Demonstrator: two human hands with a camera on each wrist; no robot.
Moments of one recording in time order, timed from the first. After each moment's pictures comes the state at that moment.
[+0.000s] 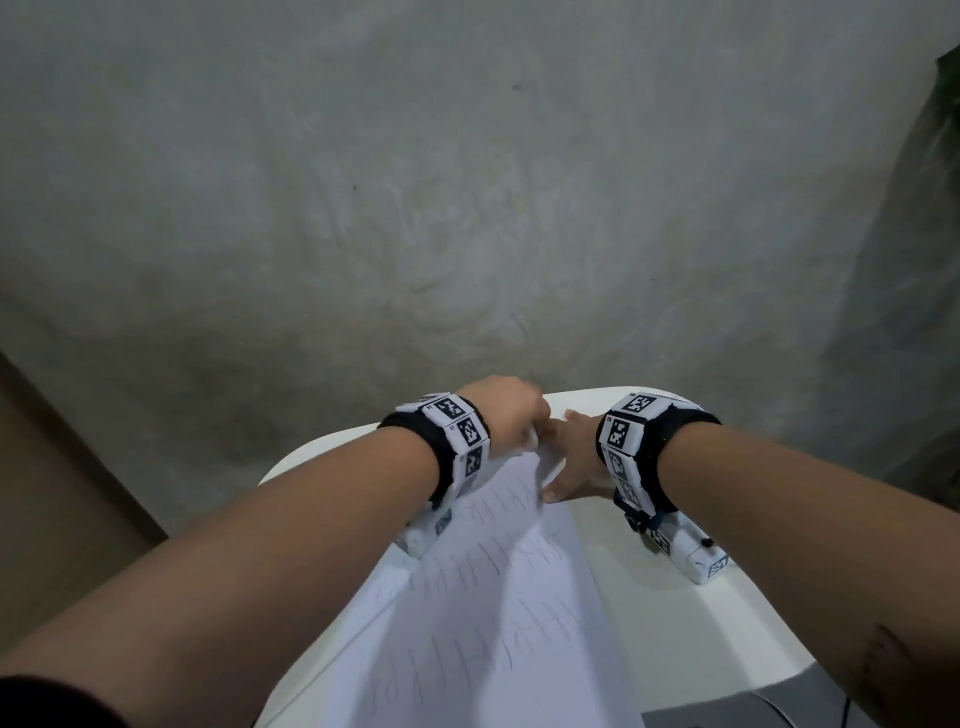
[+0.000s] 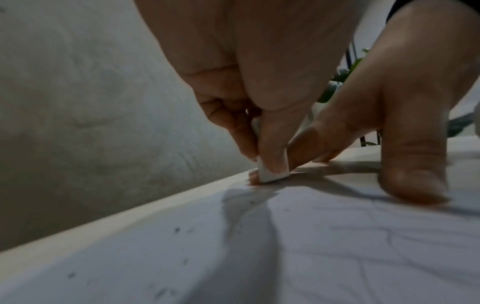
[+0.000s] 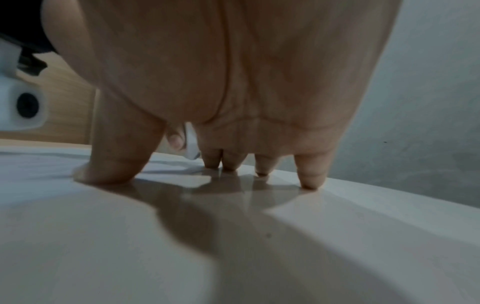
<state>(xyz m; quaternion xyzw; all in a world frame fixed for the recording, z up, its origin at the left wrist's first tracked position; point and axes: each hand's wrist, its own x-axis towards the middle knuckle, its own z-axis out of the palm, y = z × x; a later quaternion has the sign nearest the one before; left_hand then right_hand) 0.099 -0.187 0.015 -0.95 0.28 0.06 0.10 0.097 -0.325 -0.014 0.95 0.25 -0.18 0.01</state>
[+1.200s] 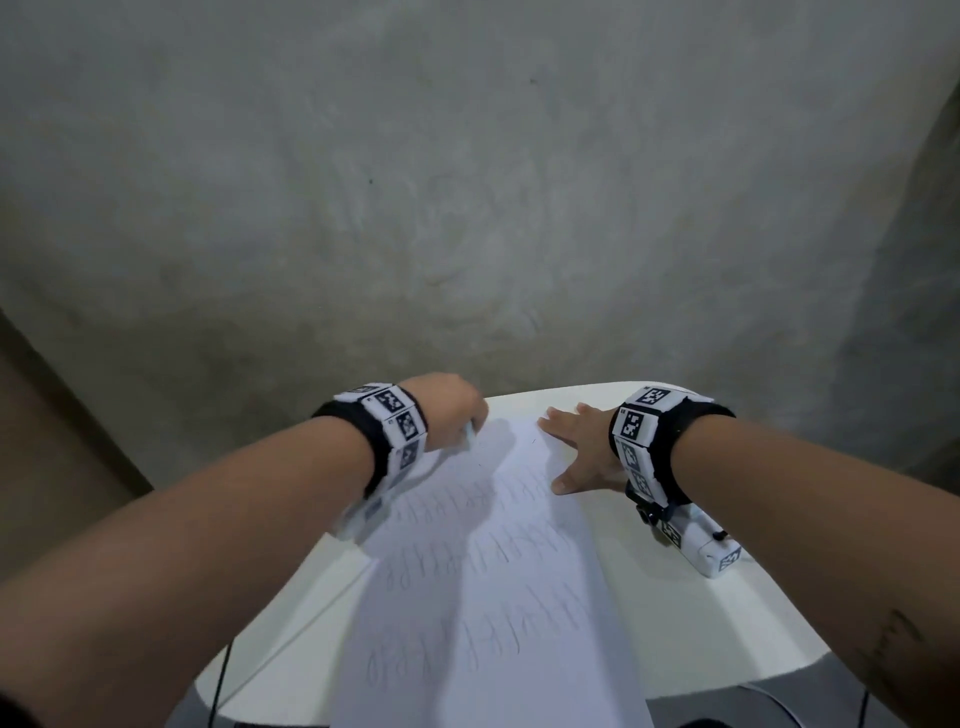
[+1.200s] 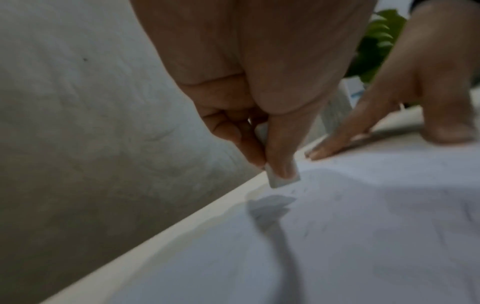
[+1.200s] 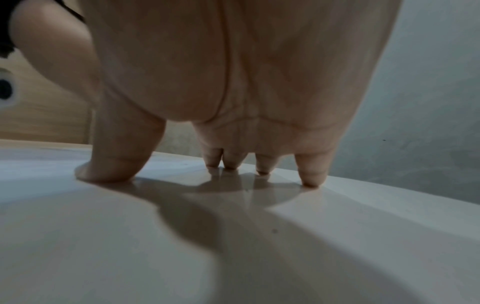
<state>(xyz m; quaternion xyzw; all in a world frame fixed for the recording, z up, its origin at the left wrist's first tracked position) 0.094 -0.122 0.017 -0.96 0.22 0.09 0.12 0.092 -0.327 -0.022 0.95 0.24 -0.18 0.05</state>
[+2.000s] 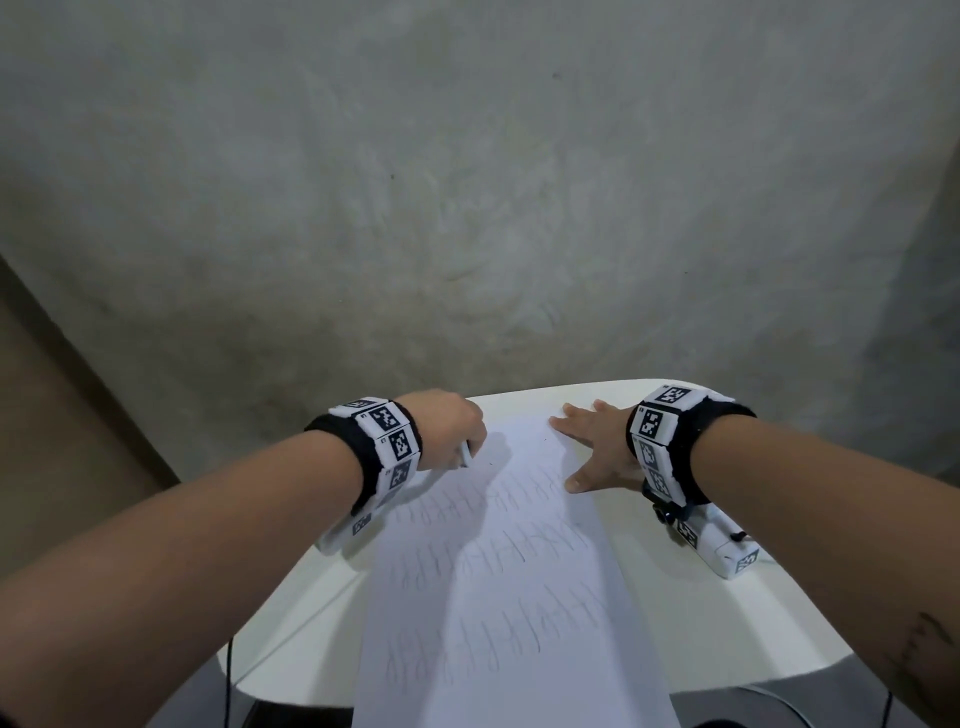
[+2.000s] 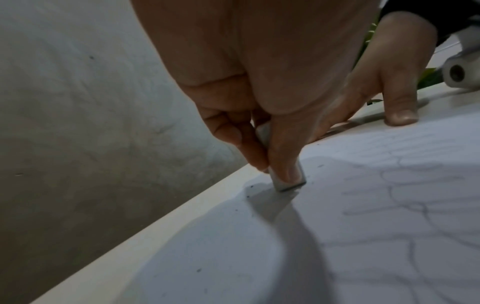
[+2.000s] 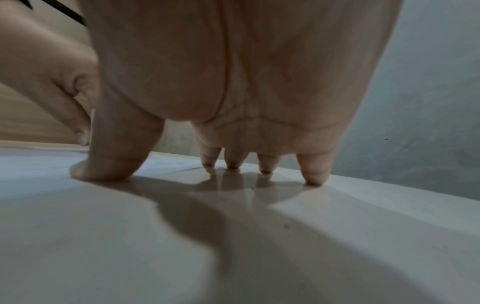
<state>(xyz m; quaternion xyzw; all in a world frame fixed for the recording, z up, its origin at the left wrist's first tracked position) 0.070 -0.102 0.007 -0.96 0.23 0.12 0.13 0.103 -0.326 -0.031 0.95 0.24 -0.20 0.02</state>
